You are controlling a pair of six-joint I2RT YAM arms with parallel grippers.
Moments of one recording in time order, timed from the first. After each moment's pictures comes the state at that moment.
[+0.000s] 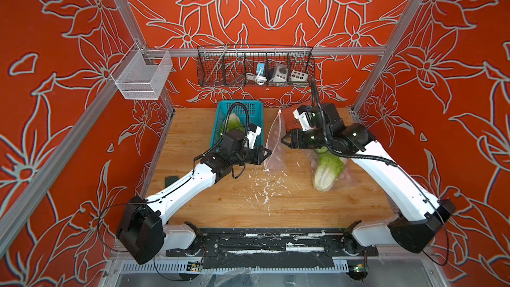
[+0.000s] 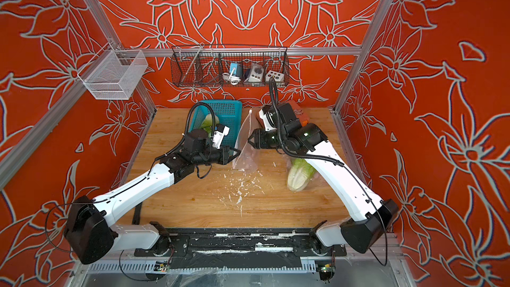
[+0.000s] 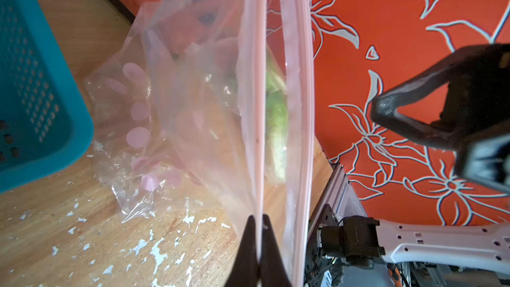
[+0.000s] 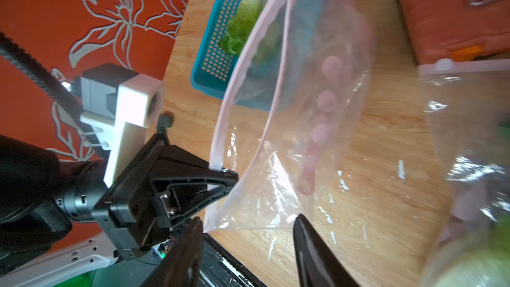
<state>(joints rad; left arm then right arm) -0.57 1.30 0.97 -0.12 0.46 -0.60 0.62 1.37 1.59 -0.98 -0.23 0.48</state>
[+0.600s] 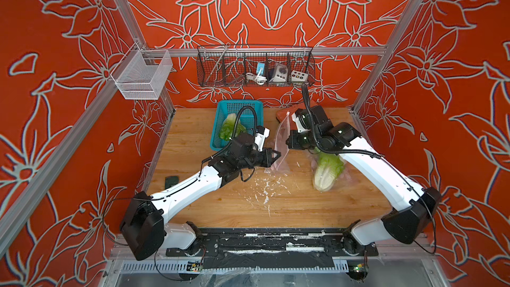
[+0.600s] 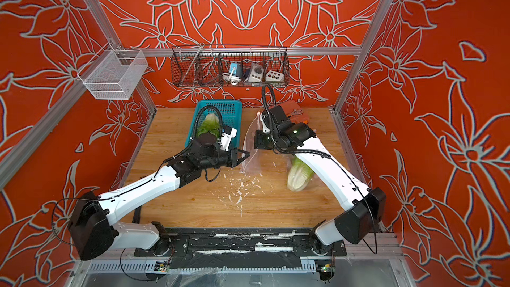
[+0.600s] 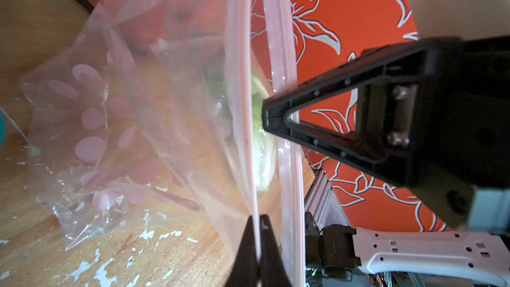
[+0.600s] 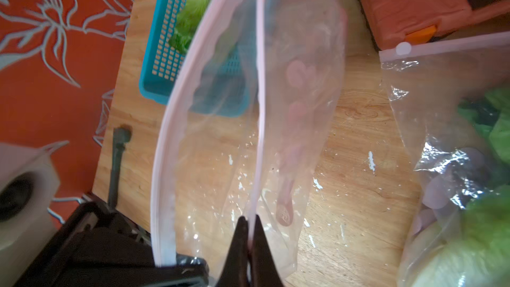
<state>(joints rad) -0.68 1.32 0.98 -0.02 0.37 -0.71 0.62 1.45 1.54 -0.93 -0.12 0.49</state>
